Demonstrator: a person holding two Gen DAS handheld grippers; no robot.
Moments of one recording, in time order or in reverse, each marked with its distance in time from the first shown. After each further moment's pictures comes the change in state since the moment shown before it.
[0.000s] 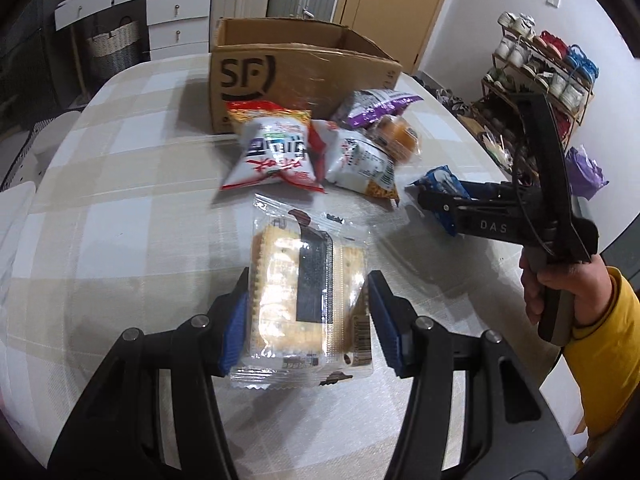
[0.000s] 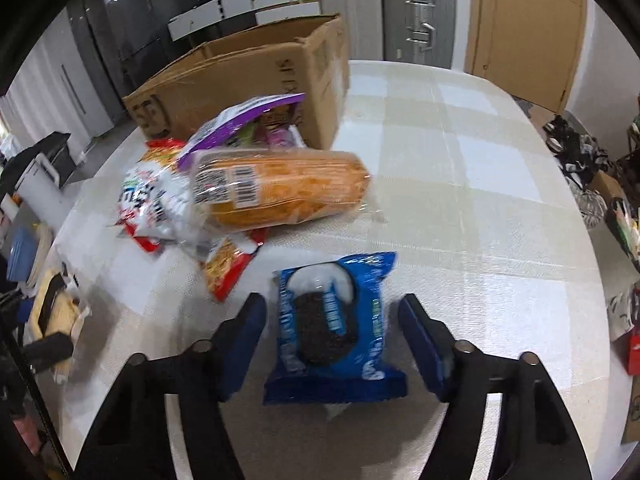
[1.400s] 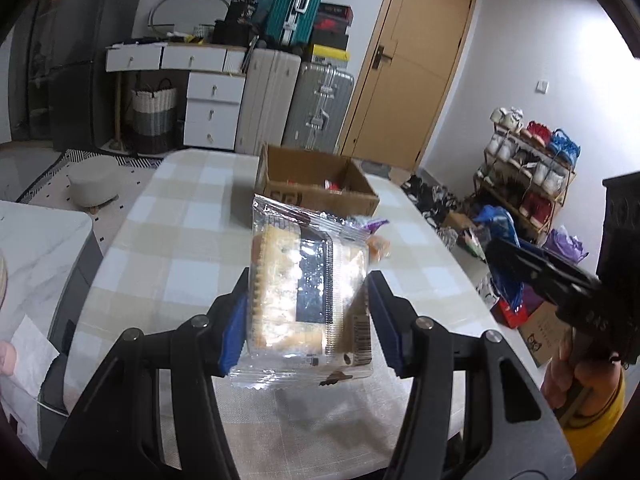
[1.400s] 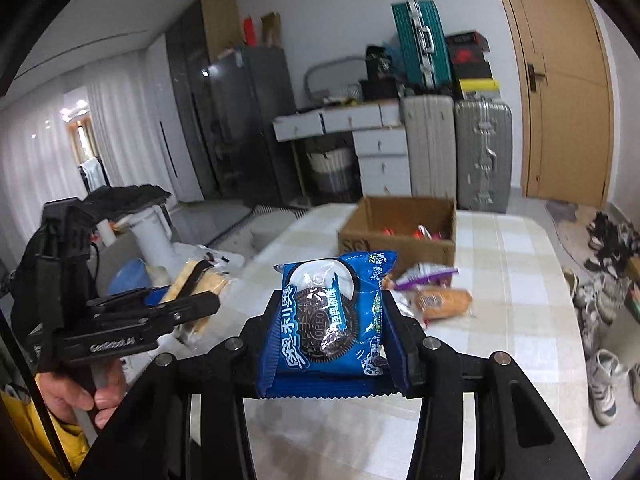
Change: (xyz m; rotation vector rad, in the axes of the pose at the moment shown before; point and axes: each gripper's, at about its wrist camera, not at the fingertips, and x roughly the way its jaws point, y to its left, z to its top) left arm -0.219 0.014 -0.046 -0.099 -0.362 -0.009; right arm -0.245 0.121 -0.045 -0.112 -0.449 0.251
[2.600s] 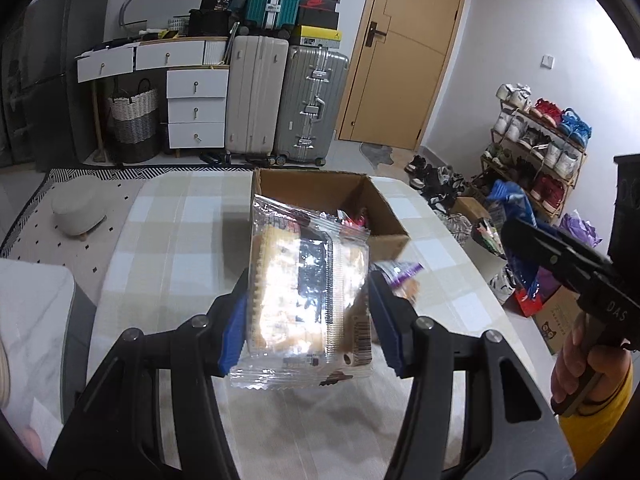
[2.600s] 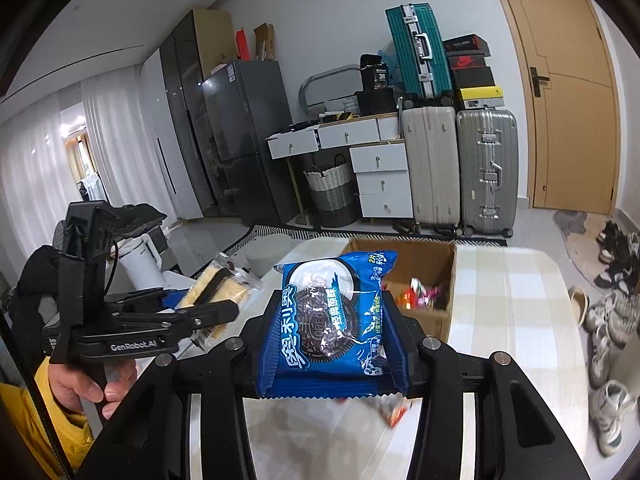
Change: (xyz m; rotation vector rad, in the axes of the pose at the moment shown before) left arm 0.082 0.004 0.093 0.084 0.108 0.005; right arm 0.078 -0.058 0.080 0.019 -0.023 0.015
